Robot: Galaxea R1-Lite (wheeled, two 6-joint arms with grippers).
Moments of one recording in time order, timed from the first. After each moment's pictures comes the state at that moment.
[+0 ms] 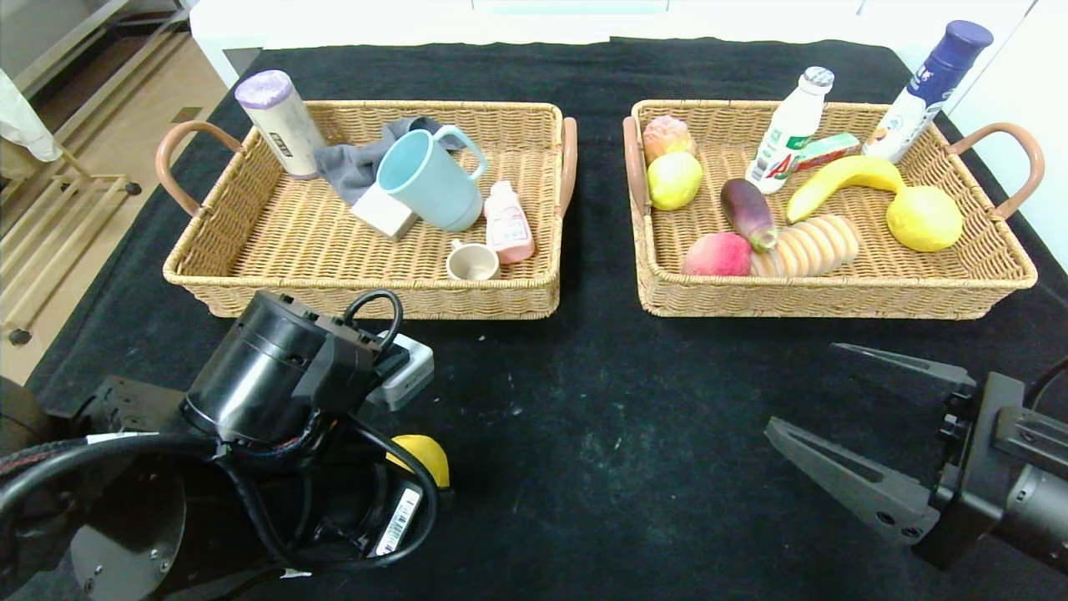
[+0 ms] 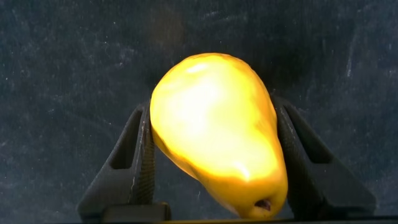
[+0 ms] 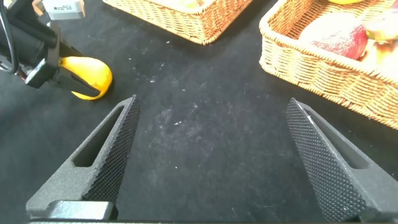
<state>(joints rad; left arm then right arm) -0.69 1.51 -0.94 0.27 0.32 -0.10 0.57 1.27 -0.38 -0.92 0.19 -0.04</state>
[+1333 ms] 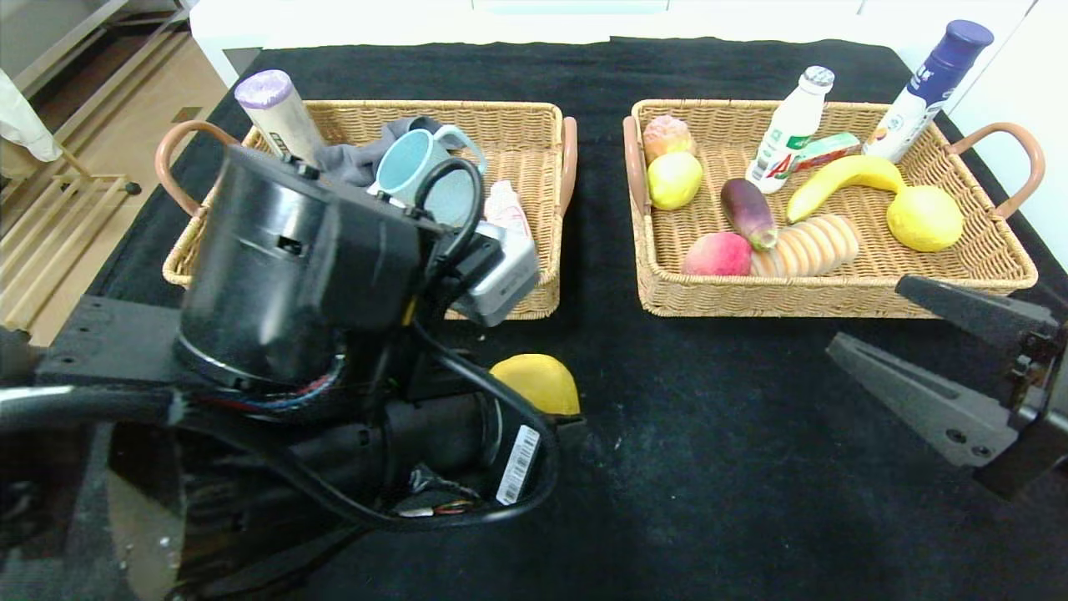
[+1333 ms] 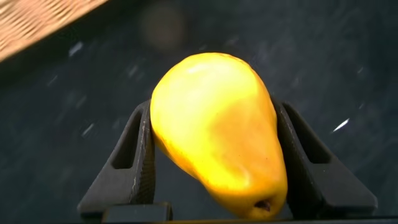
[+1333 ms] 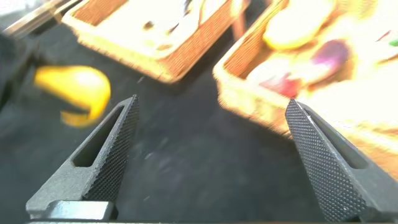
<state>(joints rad) -0.91 1.54 -1.14 0.13 0.31 -0.10 0.47 1.20 -0.45 -0.90 0.20 -0.04</state>
